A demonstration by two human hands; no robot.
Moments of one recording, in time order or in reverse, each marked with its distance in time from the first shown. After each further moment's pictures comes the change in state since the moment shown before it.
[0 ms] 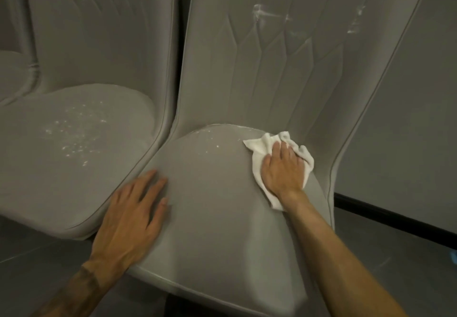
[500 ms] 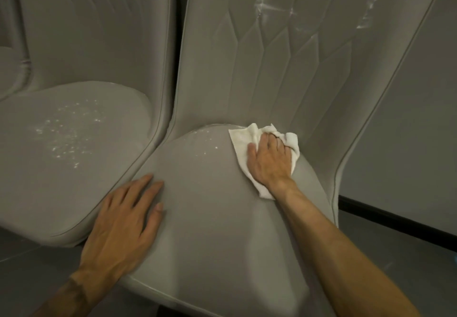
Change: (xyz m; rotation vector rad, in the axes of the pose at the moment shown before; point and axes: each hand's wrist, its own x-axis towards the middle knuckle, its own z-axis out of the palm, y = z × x) left_hand 0.003 0.000 0.002 0.056 0.022 0.011; right_hand 0.035 -0.021 0.010 0.028 0.044 -0.073
